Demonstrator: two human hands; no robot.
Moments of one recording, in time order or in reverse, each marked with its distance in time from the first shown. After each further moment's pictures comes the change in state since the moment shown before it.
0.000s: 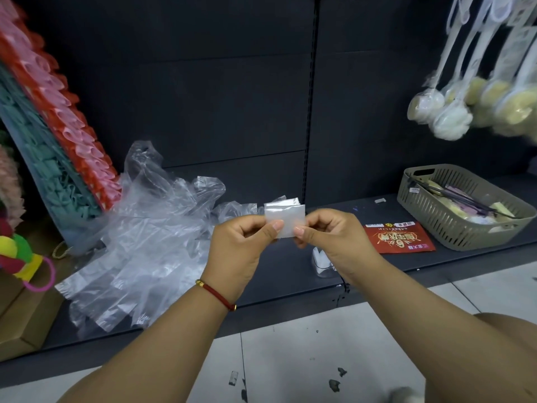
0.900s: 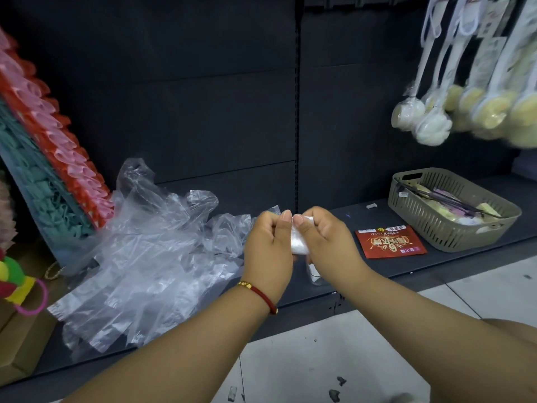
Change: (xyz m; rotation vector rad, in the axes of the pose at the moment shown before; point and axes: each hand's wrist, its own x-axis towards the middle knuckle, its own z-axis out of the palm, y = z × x) left_hand 0.010 0.000 0.061 0.059 0.078 -0.033; right_hand -0.002 -0.013 0.004 -0.219 0.202 -0.007
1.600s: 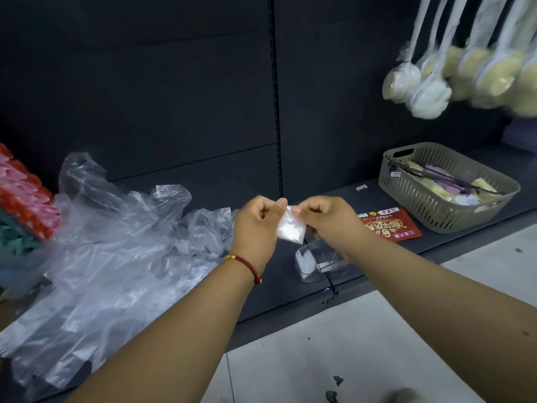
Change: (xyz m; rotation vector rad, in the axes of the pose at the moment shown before) left_hand 0.093 -0.061 0.038 0.010 -0.142 -0.066; right_hand 0.085 0.062 -0.030 -0.024 -0.128 0.192
